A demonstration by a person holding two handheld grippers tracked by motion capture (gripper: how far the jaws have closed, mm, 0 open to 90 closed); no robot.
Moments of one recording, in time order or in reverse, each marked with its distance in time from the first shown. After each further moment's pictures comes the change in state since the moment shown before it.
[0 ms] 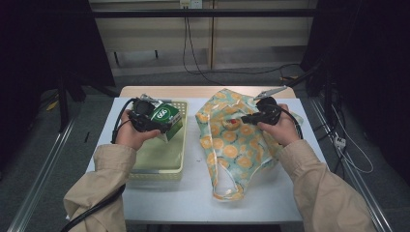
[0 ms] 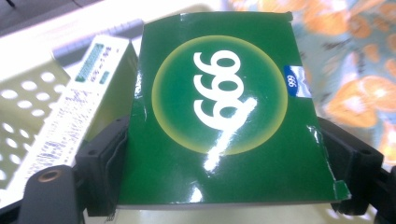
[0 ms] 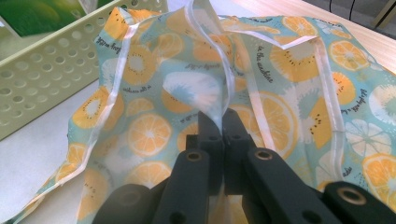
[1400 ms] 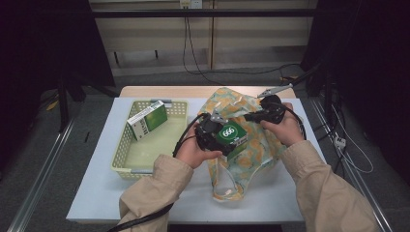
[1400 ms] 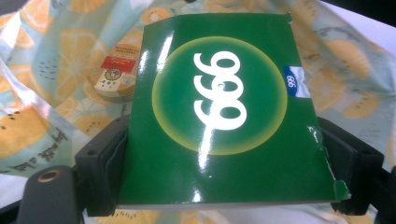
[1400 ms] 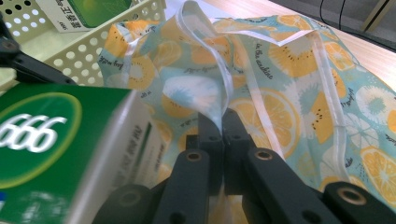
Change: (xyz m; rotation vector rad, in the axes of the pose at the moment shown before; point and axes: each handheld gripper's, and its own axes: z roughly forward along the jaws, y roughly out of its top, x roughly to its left) left arm -0.163 0.029 0.070 -0.027 -0.282 0.247; right arm 0.003 0.003 -0.016 -0.029 -0.022 0.022
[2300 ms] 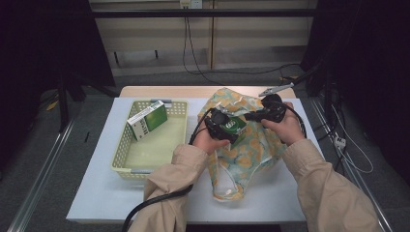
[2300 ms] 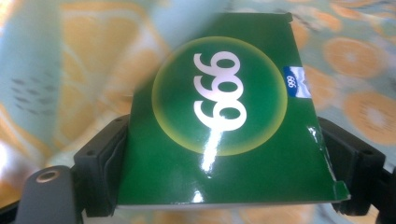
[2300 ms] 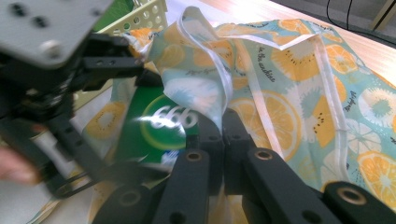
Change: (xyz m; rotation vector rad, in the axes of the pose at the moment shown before) left arm 0.043 0.009 0.074 0.031 0.132 -0.083; right arm -0.007 -0.001 0.002 -0.010 0.030 0.016
